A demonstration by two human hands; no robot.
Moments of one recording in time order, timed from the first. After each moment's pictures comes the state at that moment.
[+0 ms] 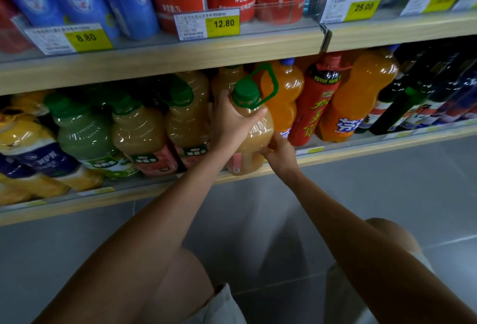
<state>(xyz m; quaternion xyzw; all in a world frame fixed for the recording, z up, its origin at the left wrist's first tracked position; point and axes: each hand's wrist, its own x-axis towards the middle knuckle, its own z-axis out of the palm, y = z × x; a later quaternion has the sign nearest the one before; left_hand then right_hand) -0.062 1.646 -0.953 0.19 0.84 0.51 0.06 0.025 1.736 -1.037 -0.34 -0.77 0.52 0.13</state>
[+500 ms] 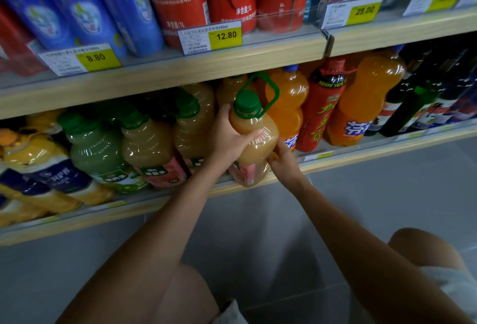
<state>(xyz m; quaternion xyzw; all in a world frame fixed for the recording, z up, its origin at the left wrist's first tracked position) -0.076 1.626 -0.962 0.25 0.82 0.51 0.08 0.020 1.728 -1.040 -0.28 -0.75 0.58 0.17</state>
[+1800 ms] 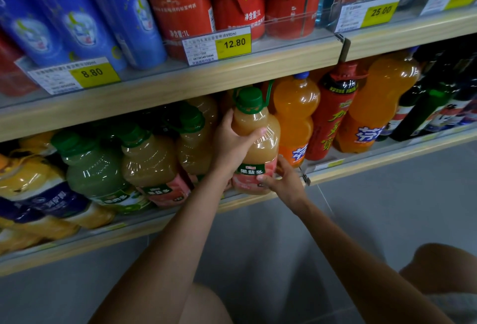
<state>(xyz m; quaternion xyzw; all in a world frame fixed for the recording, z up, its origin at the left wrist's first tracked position) -0.101 1.632 -0.967 0.22 0.79 0.56 0.15 0.010 1.714 -1.073 -0.28 -0.68 0.65 0.17</state>
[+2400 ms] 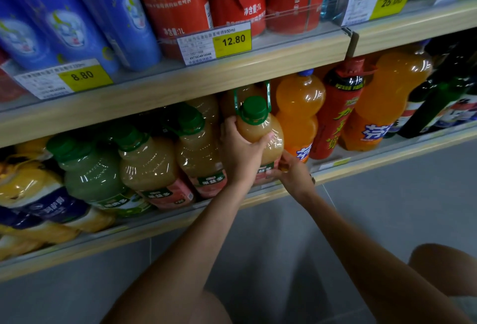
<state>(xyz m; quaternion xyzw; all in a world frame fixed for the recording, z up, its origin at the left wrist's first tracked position) -0.087 1.650 -0.986 0.17 0.82 0.55 0.03 -0.007 1.742 -1.079 -0.28 -0.77 0.55 0.16</state>
